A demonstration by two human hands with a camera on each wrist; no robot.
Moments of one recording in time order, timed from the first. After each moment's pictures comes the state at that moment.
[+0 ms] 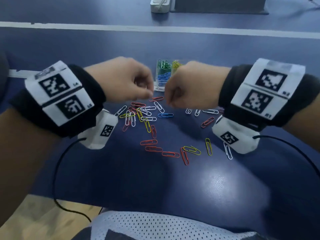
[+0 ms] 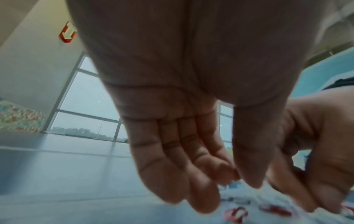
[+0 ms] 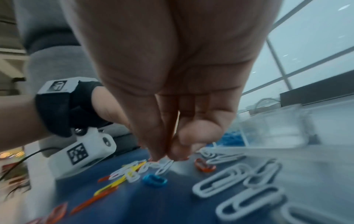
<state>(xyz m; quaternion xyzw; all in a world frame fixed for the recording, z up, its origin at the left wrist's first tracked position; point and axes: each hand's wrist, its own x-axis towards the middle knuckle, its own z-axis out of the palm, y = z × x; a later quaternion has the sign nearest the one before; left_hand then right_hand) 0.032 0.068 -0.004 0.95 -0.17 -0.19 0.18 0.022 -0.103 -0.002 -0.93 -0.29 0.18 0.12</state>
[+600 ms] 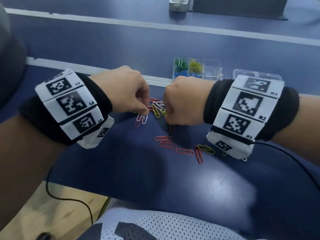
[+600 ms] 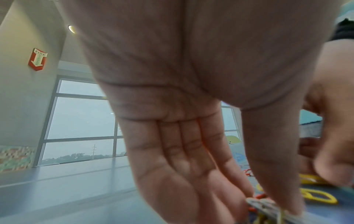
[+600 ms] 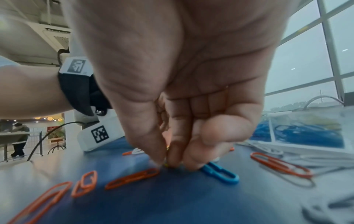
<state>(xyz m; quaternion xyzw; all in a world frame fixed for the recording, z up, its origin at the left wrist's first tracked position) 0.009 0.098 -0.016 0.97 -0.13 -0.19 0.06 0.007 -0.055 -0.015 -0.92 -0.36 0.16 -0.02</state>
